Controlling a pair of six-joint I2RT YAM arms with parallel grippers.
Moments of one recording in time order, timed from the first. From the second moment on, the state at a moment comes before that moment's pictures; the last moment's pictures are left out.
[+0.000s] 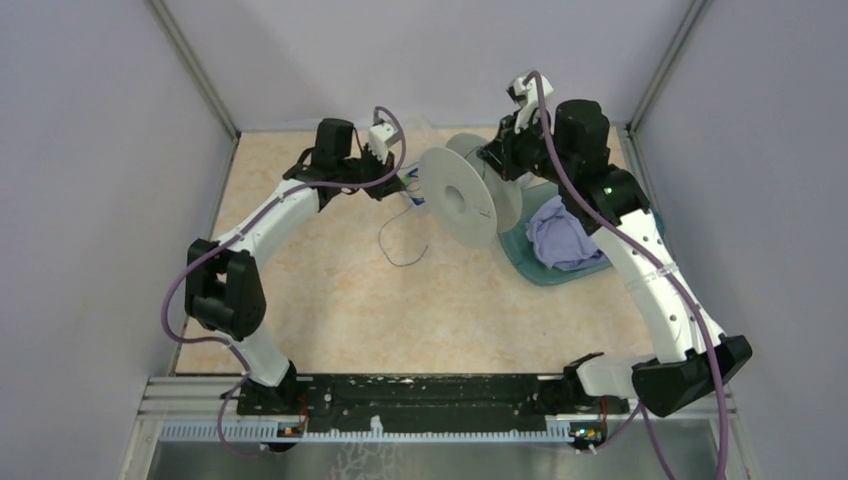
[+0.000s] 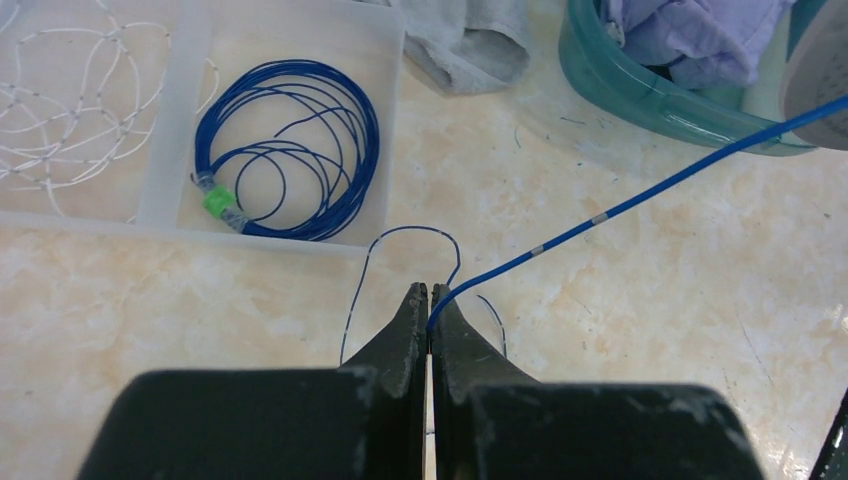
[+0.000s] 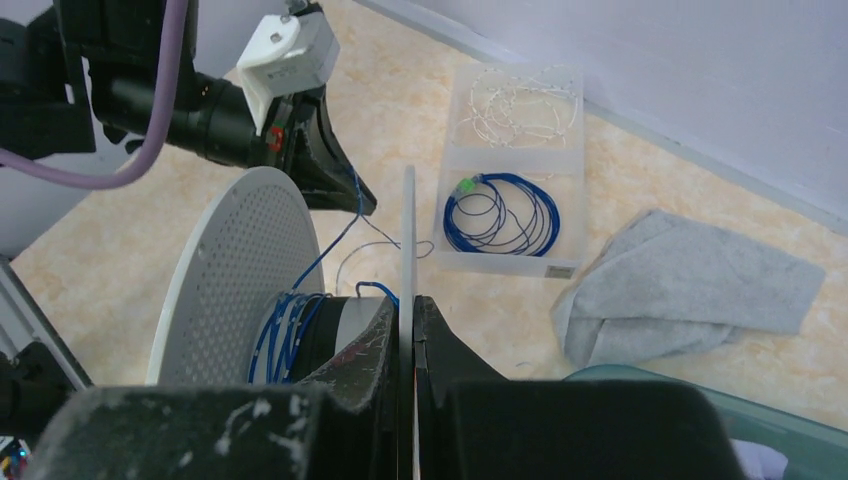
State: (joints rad) left arm -0.37 1.72 1.42 -0.29 0.54 0.18; right arm 0.41 1.27 1.51 -0.51 -0.32 0.03
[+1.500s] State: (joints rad) left arm -0.64 1.72 1.26 -0.10 0.69 0.26; right arm 0.29 1.37 1.60 -0.49 -0.08 0.33
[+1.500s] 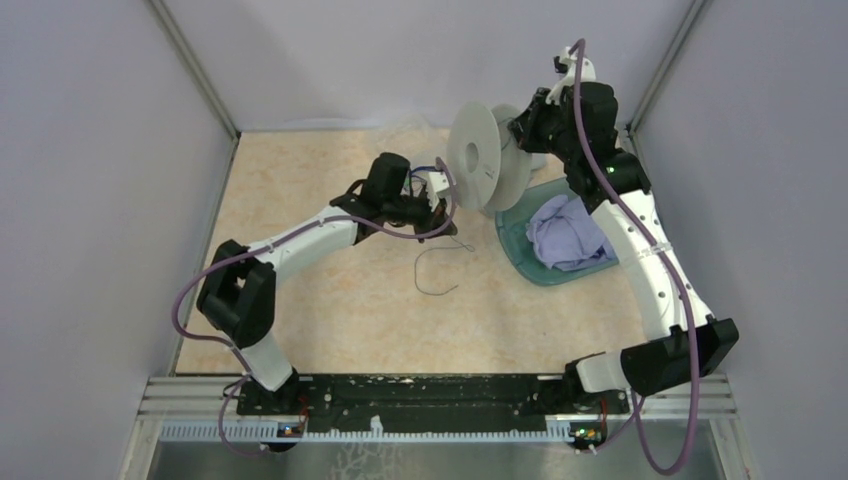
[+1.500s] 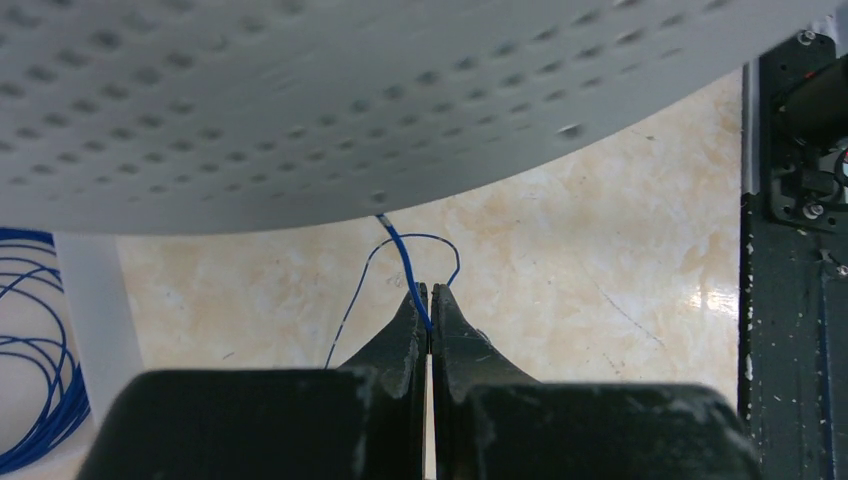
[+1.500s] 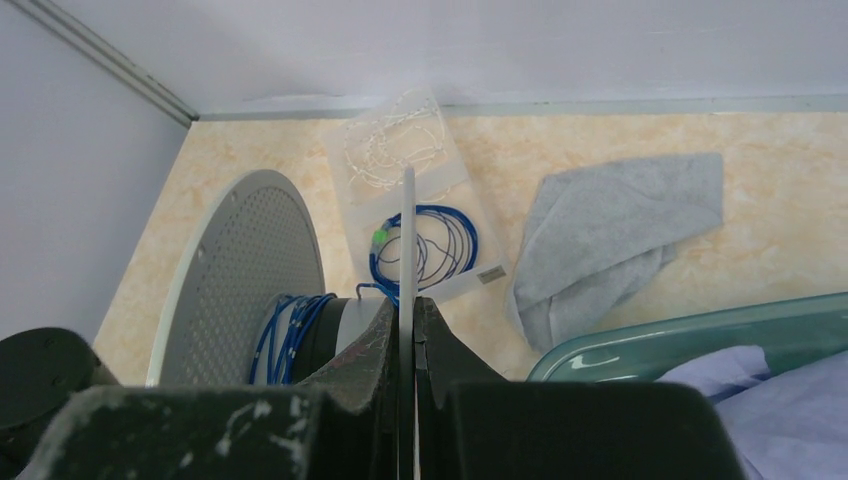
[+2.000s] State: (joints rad) left arm -0.71 1.76 1.37 -0.16 0.71 0.18; right arm 0.29 1.34 1.43 -0.40 0.04 0.25
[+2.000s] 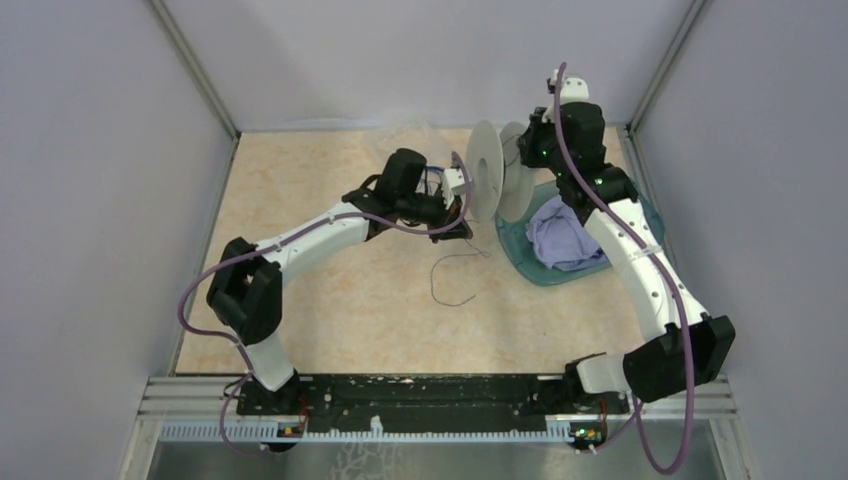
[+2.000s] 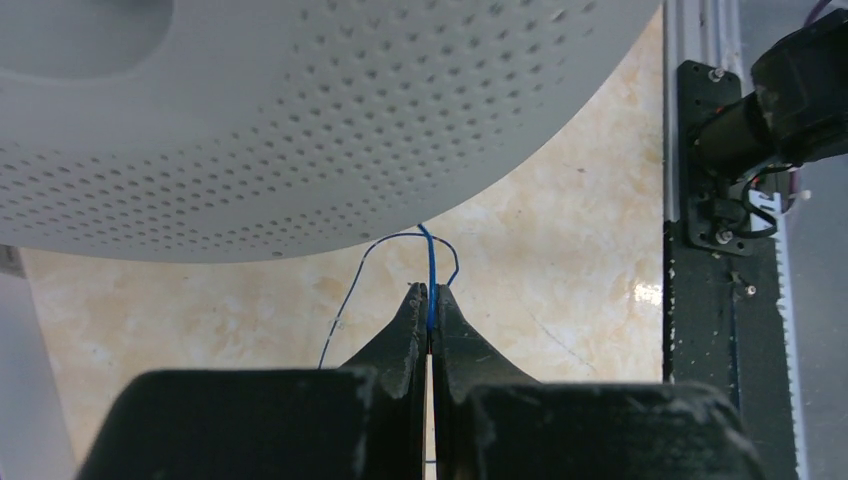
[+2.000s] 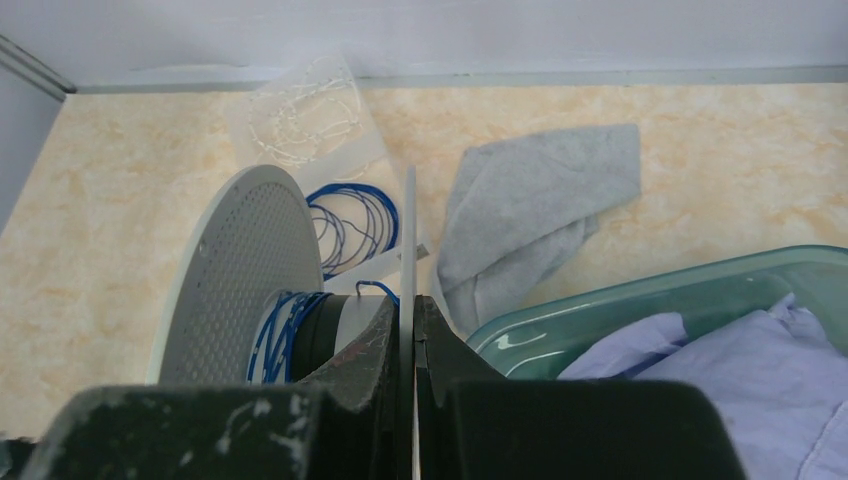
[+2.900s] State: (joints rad) left arm -0.78 1.83 1.60 -0.40 0.59 0.16; right arm 0.36 1.28 1.22 -0.23 0.19 0.09
